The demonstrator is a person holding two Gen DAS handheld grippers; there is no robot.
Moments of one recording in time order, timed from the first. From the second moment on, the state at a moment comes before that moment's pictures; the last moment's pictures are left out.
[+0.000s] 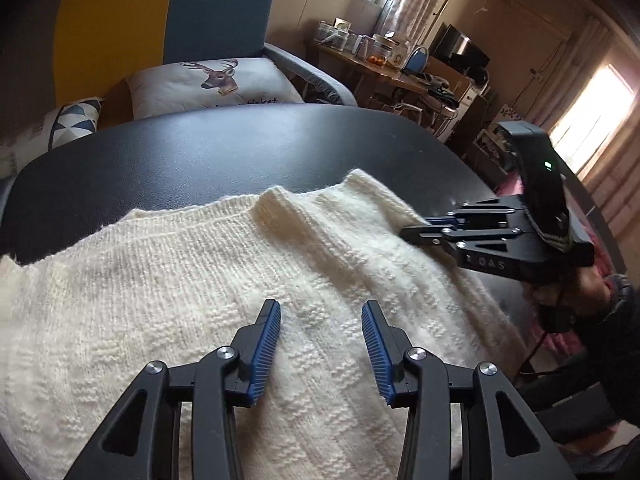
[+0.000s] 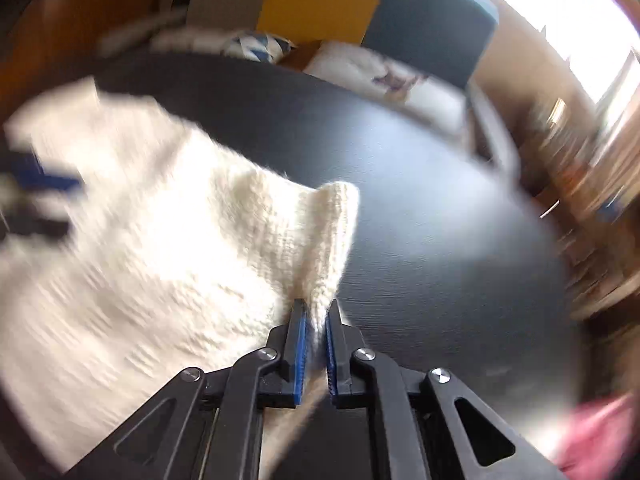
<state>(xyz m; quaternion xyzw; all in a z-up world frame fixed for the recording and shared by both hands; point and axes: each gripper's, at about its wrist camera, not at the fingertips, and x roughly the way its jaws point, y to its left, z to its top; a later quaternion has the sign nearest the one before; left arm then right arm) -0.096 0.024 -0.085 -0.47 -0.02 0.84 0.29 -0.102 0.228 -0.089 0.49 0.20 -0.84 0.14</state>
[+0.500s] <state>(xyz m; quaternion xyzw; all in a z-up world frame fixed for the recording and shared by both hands) -0.074 -0.069 -0.065 -0.42 -0.19 0.85 0.26 -0.083 0.261 -0.048 0.44 0.04 -0.89 0.14</state>
